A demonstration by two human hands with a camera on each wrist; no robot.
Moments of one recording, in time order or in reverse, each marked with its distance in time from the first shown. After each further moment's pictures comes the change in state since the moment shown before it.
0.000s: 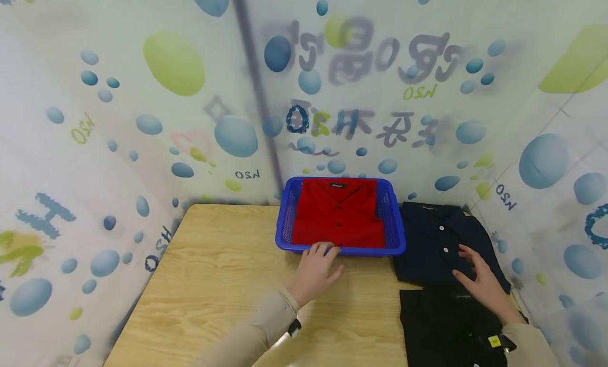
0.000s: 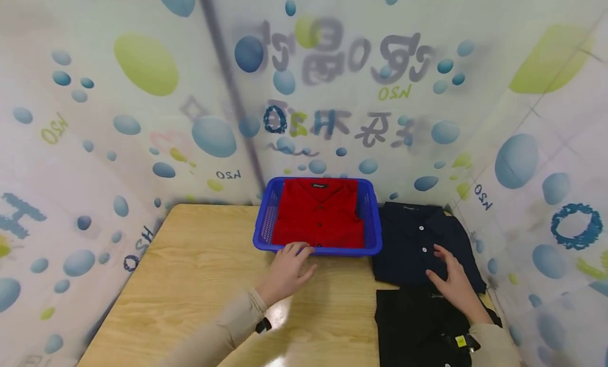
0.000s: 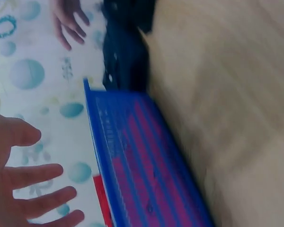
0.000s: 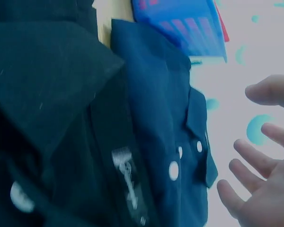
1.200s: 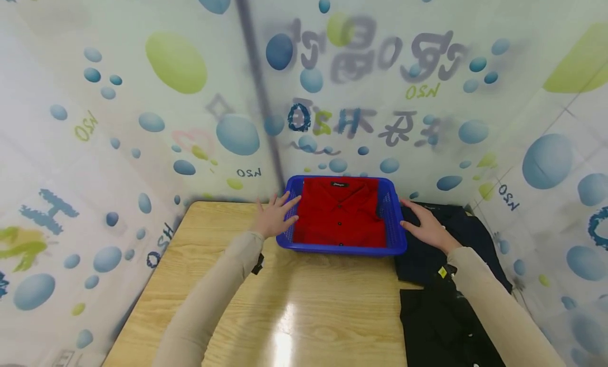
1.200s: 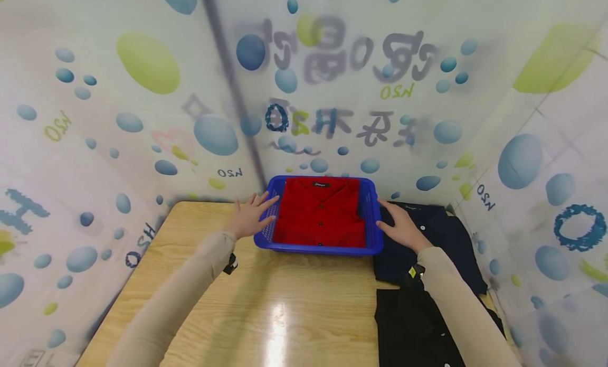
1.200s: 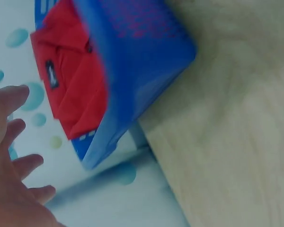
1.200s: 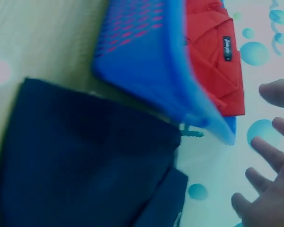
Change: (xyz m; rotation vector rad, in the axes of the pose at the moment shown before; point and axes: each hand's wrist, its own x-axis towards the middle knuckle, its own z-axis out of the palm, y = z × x) left_hand 0.058 -0.143 -0.046 0.027 -0.357 -0.262; right_hand 0.137 -0.052 0.033 -0.038 -0.254 -0.159
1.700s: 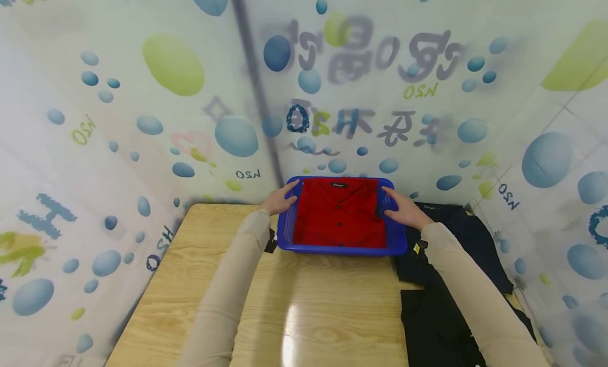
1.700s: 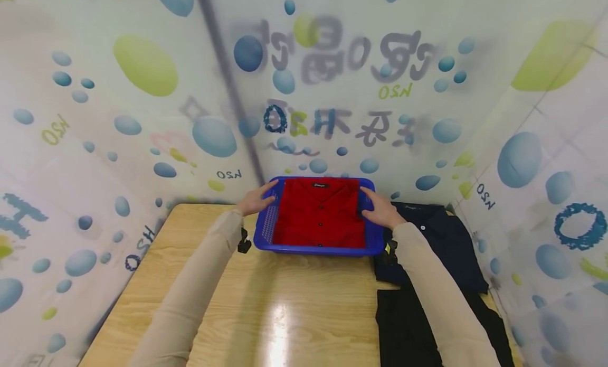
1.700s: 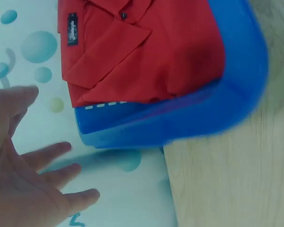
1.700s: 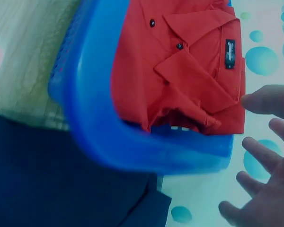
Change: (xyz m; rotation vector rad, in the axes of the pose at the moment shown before) left_hand 0.048 -0.005 -0.021 -0.359 -0.065 -0.049; right_hand 0.057 -0.022 0.006 0.034 -0.116 0.106
